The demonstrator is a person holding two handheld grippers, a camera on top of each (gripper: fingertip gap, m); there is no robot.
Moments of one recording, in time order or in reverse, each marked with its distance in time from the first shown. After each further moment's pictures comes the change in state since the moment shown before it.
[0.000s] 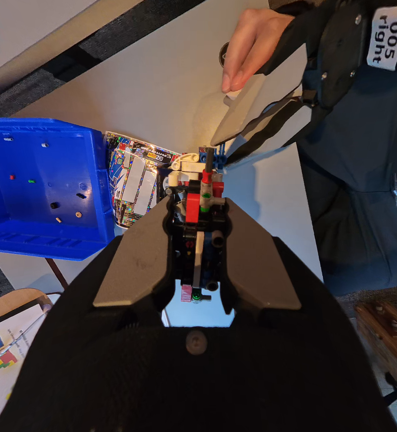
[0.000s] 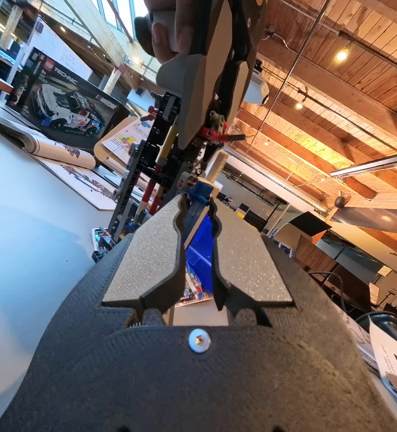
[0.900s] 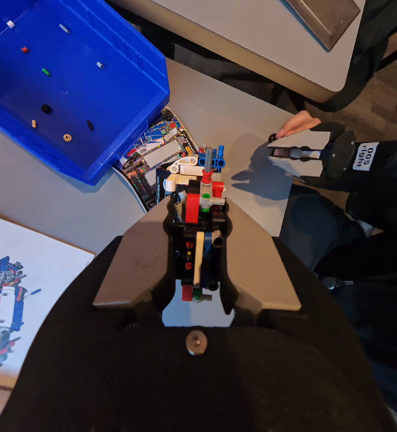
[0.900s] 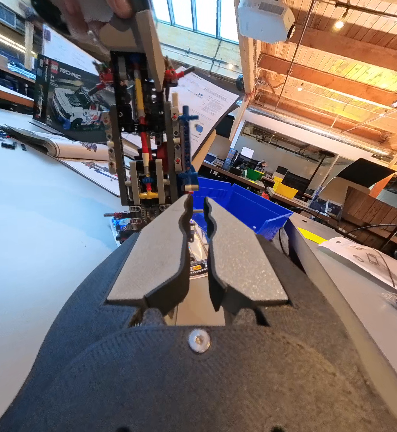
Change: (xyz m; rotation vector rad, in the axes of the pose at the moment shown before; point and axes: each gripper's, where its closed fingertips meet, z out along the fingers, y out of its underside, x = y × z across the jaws) left arm -0.060 0.069 -0.029 0.348 0.026 -0.714; right arm 0.009 0.040 0.000 -0.128 -0.075 0.249
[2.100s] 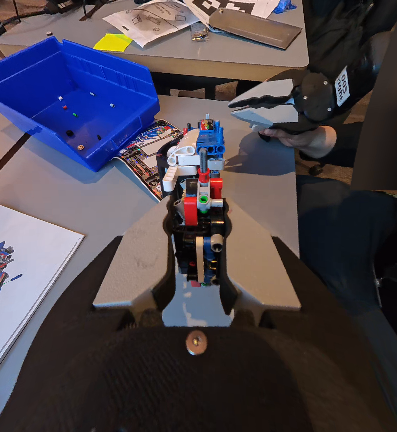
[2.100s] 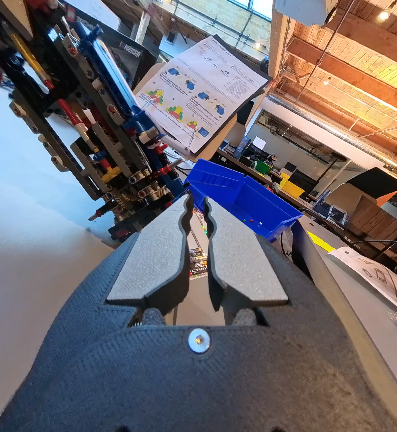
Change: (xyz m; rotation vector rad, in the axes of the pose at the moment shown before) left arm 0.027 0.127 -0.018 0.425 -0.077 0.220; right arm -0.026 0.016 0.009 -0.086 -0.077 -0.126
